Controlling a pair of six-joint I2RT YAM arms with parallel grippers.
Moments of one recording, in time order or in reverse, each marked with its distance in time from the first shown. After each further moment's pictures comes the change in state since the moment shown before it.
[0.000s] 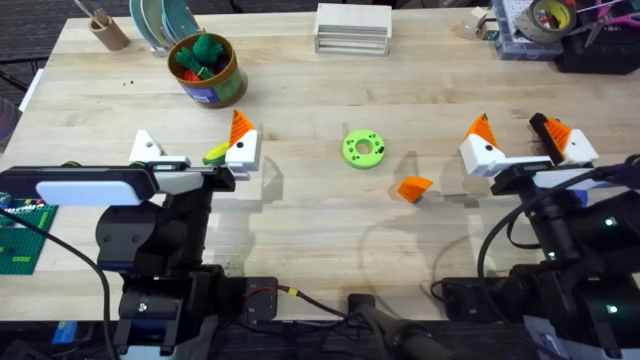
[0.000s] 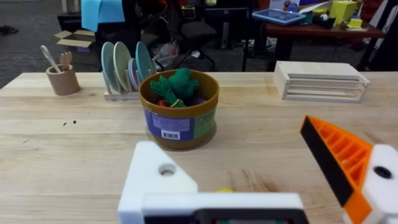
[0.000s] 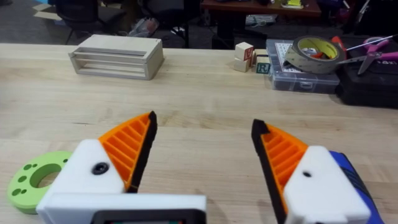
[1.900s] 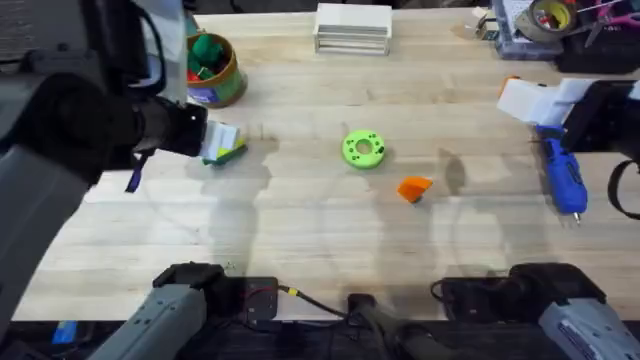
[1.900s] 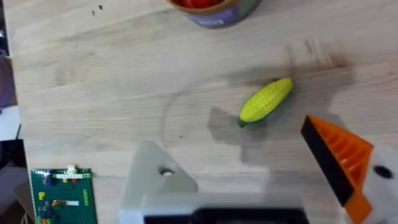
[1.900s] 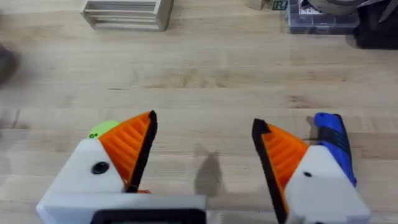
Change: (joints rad) left arm 0.000 0.991 0.890 -0.860 -0.210 0.270; right arm -0.002 0.647 0.822 -0.659 -0.045 0.080
